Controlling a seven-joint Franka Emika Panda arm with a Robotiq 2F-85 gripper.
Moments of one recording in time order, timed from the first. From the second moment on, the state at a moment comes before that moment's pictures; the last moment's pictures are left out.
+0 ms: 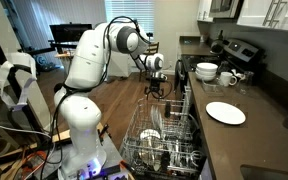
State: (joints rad) arm 0.20 0.51 0.15 -1.80 -0.24 1.85 -0.25
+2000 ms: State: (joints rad) arm 0.17 0.64 0.13 -1.73 -0.34 2.03 -0.45
